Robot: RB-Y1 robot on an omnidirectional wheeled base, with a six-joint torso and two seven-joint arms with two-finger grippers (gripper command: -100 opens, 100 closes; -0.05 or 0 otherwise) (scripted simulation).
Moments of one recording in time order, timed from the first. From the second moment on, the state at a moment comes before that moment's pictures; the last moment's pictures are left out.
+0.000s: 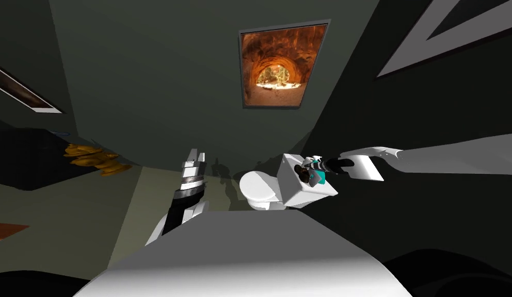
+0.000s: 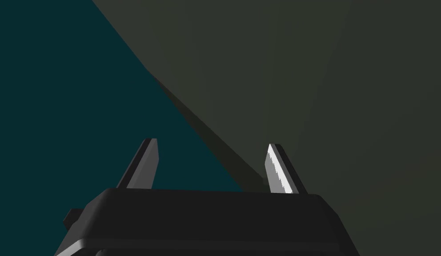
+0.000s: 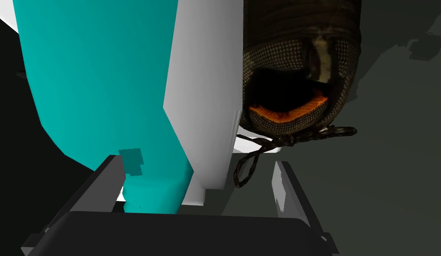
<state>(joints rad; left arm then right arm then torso) 0.53 -0.05 0.07 -2.36 -0.10 -0.47 -0.12 0.57 -2.31 0.21 -1.86 -0.74 0.11 -0.11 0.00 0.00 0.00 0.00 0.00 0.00</state>
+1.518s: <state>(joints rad) 0.53 -0.05 0.07 -2.36 -0.10 -0.48 -0.12 0.60 -2.45 0.05 -2.00 -0.49 0.14 -0.37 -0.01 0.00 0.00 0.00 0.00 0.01</state>
